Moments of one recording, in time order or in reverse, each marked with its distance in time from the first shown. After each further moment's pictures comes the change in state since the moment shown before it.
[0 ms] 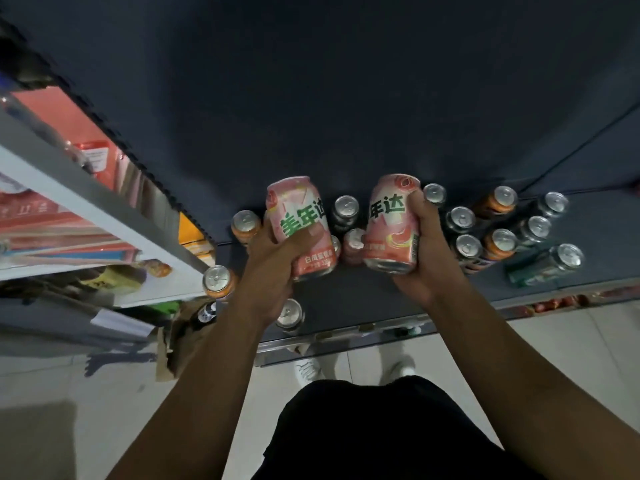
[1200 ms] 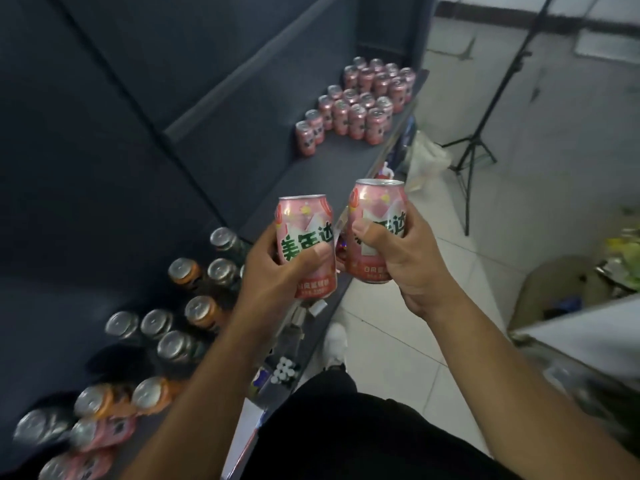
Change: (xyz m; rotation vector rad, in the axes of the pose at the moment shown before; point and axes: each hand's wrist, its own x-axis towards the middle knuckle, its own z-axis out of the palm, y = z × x) left_hand -0.089 -0.171 0.498 0.572 -0.854 0.049; right_hand -0.271 -0.198 -0.385 -0.089 0.693 -0.684
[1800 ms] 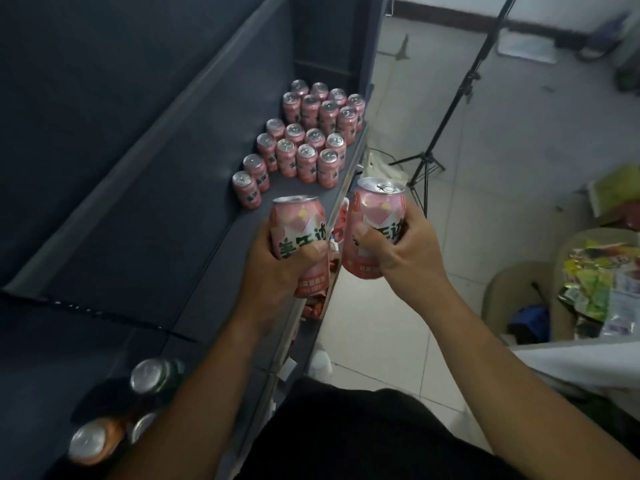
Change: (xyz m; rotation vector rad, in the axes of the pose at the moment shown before) left_hand 0.283 0.007 0.051 -0.007 -0.170 -0.041; right_hand 0.231 -0.036 -0.054 -0.347 0.293 -0.118
